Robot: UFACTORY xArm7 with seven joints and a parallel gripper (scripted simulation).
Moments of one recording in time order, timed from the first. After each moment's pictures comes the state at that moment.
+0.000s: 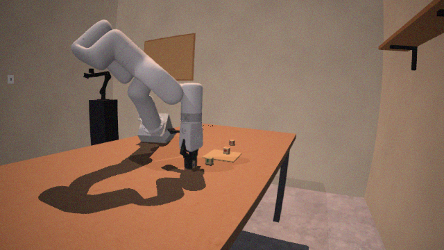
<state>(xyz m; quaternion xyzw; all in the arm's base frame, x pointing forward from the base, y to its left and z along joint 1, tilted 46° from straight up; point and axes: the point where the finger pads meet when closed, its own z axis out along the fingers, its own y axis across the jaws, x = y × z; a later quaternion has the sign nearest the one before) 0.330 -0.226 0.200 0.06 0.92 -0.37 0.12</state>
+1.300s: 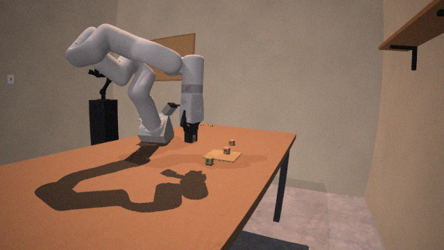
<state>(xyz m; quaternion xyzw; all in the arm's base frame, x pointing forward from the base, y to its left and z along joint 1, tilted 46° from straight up) 0.313 -0.157 0.267 0.06 0.92 -0.37 0.12</state>
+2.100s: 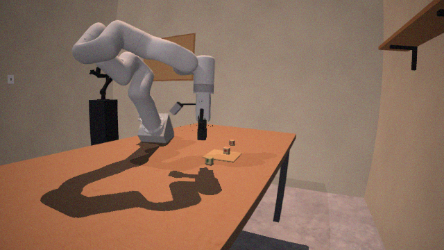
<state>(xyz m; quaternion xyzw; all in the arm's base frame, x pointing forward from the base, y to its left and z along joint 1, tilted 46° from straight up) 0.343 -0.122 0.245 -0.12 0.91 -0.39 0.05</state>
